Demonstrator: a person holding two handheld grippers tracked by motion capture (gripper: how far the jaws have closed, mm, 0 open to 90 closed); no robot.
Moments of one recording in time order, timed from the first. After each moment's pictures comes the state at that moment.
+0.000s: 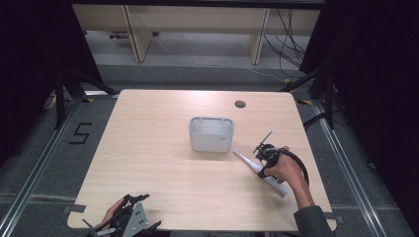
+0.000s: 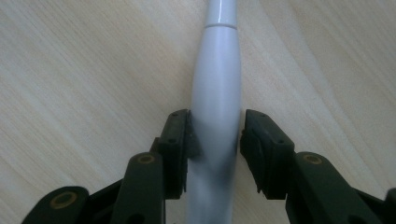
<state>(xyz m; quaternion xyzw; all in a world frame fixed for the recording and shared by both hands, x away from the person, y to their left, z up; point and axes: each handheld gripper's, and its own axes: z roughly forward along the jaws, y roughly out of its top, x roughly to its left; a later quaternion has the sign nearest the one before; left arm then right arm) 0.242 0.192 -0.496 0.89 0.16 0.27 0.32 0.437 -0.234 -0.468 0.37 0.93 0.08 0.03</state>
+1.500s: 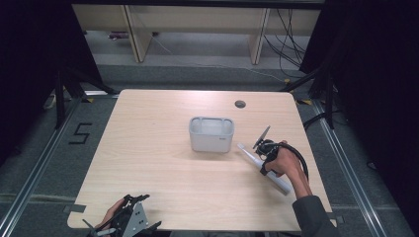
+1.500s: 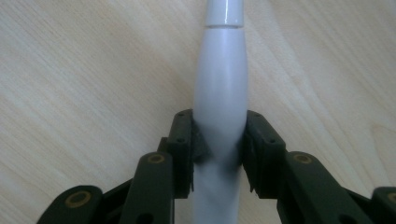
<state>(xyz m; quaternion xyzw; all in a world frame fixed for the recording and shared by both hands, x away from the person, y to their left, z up) 0.241 0.192 -0.496 0.89 0.16 0.27 0.33 0.453 -0.237 -0.463 0.37 0.93 0.04 0.03</state>
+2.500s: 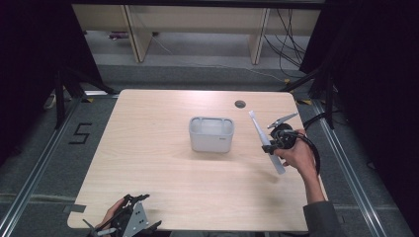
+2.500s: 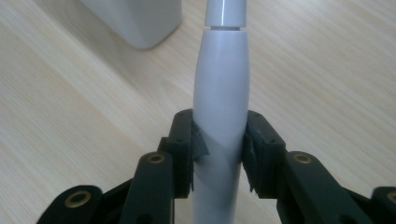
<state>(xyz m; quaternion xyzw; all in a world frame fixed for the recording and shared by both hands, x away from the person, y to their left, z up) 0.242 0.193 -0.496 0.89 0.16 0.28 0.32 0.443 -0.258 -0.403 0.43 0.86 0.23 0.12</state>
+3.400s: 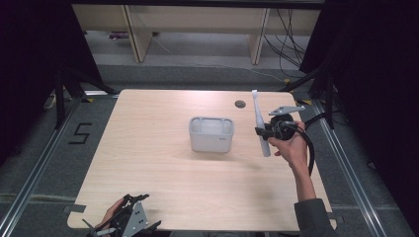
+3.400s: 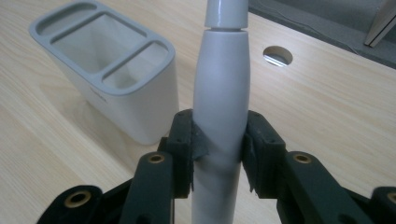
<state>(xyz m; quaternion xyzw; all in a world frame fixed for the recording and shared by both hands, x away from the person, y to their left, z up) 0.242 0.194 -0.495 0.89 0.16 0.27 0.32 0.451 -0.246 -0.379 0.43 0.81 0.36 0.19</state>
